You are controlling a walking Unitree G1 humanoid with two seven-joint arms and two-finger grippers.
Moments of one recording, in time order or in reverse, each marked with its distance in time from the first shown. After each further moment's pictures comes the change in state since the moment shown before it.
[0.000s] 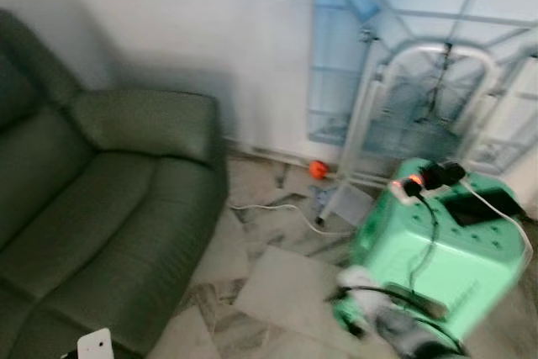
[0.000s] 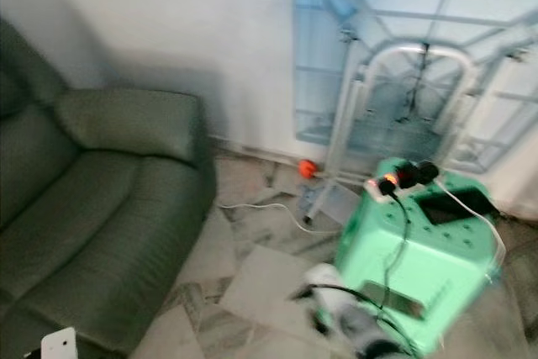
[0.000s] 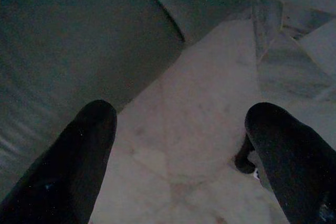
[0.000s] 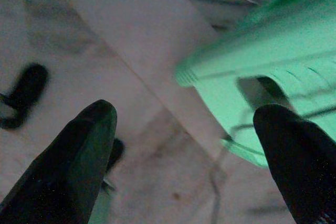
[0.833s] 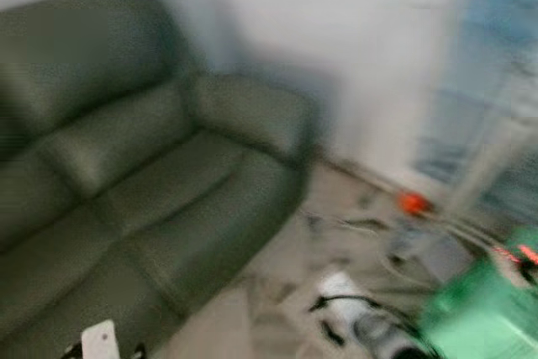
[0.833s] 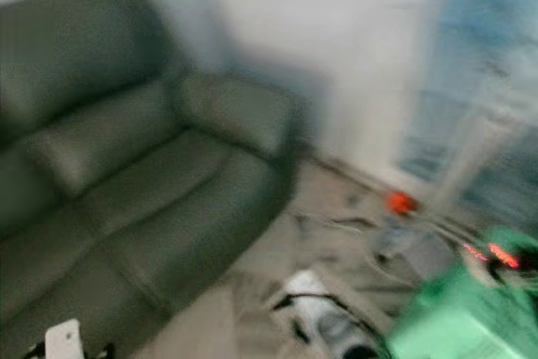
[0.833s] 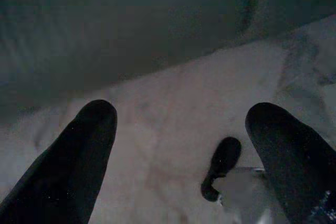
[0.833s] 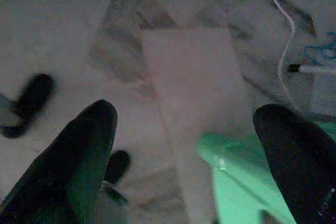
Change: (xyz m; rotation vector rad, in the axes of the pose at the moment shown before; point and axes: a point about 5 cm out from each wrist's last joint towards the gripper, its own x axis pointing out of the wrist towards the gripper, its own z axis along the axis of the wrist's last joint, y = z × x) left arm 0.000 -0.009 0.010 -0.051 -0.085 -0.083; right arm 0.005 0.038 0.016 -0.049 -0.028 0.045
